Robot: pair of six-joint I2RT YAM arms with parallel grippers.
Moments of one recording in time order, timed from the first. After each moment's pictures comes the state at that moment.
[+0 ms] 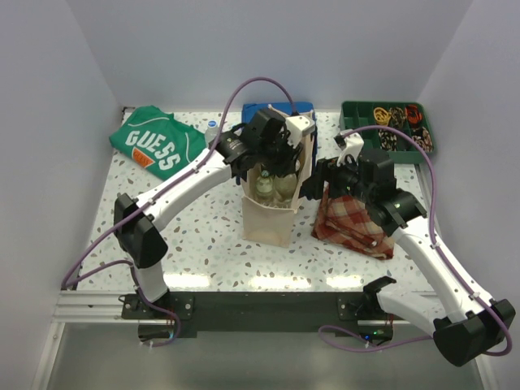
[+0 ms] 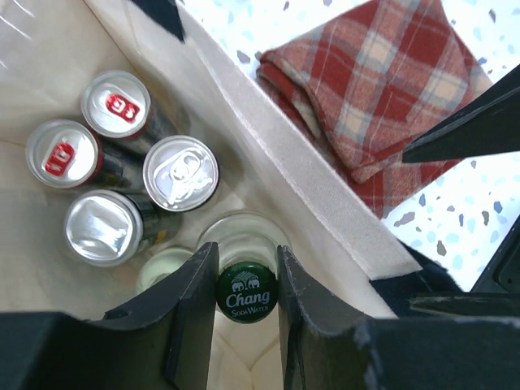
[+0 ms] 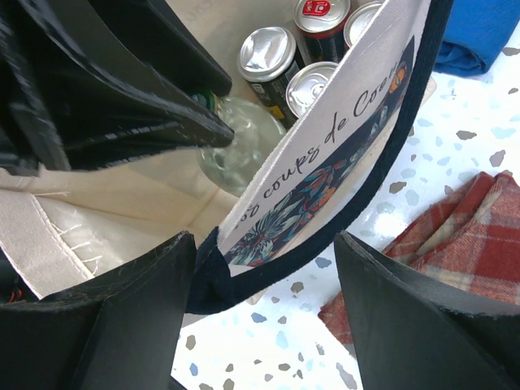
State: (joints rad) left arm -0.79 1.80 1.81 -0.68 0.14 0.00; right arm 0.43 1.00 1.01 -0.45 -0.19 0.25
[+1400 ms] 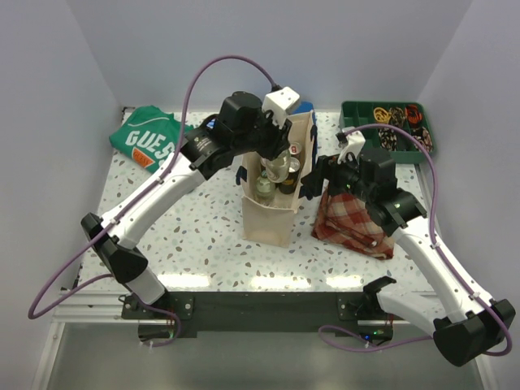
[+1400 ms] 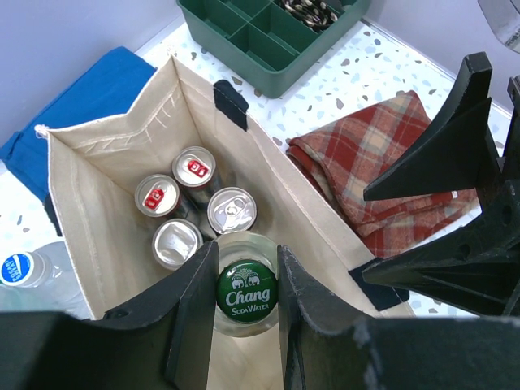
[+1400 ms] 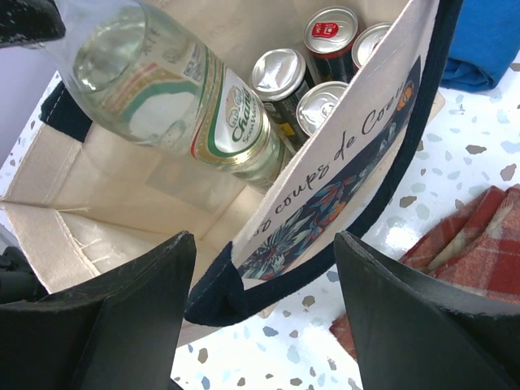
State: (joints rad) left arm -0.79 1.63 1.87 -0.64 0.05 0.00; right arm 0.43 1.00 1.01 -0.41 -0.20 0.29
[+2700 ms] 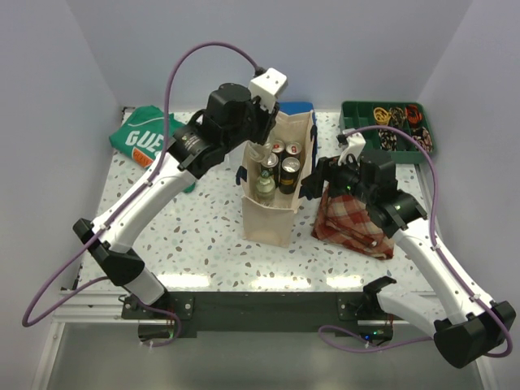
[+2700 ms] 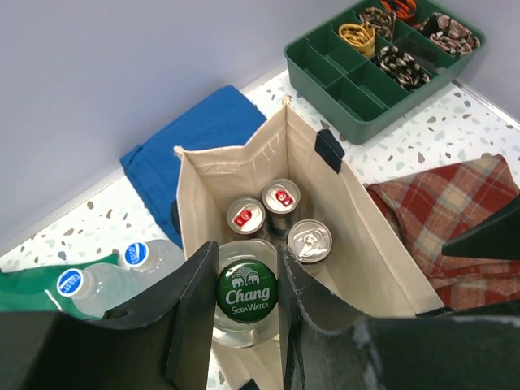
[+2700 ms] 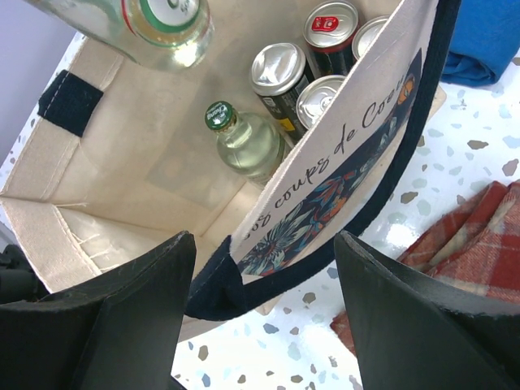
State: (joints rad) left arm -0.78 1.60 1.92 -0.62 -0.19 0.04; right arm 0.43 0.99 0.99 -0.41 -0.21 0.29
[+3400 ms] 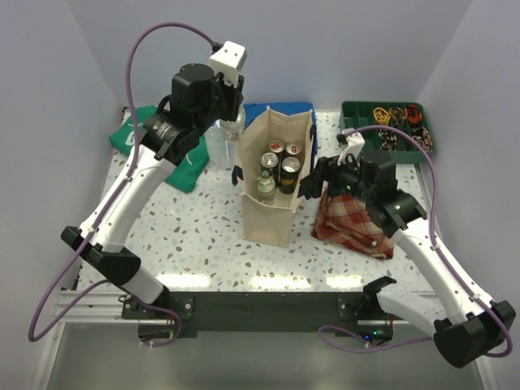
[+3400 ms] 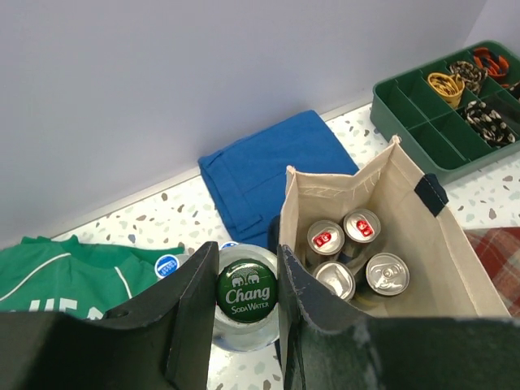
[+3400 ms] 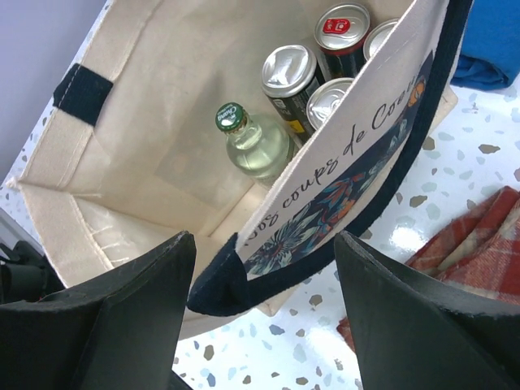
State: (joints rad) left arm -0.60 1.57 1.96 -0.61 -0.21 0.03; right arm 0.43 0.99 0.99 -0.40 -0.23 0.30
